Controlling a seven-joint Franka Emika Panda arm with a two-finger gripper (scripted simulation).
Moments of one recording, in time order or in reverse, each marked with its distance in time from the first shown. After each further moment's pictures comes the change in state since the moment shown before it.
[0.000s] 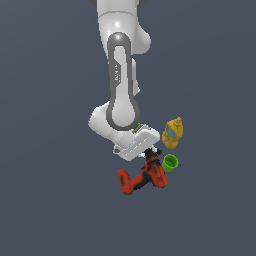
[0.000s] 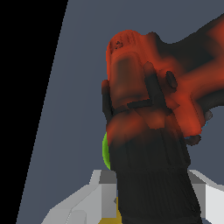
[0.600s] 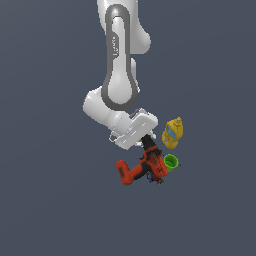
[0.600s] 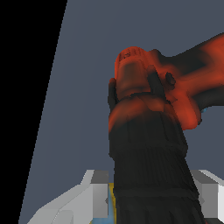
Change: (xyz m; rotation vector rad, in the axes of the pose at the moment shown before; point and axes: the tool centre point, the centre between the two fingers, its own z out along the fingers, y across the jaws) arm -0.016 -0.037 -0.045 -0.001 -0.004 0.009
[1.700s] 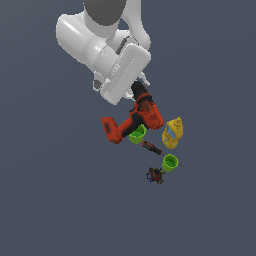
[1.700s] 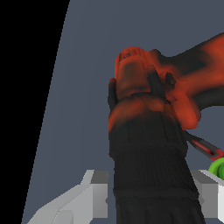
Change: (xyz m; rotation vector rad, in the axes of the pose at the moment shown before) arm -0.038 -0.132 -0.151 -0.003 0.000 0.001
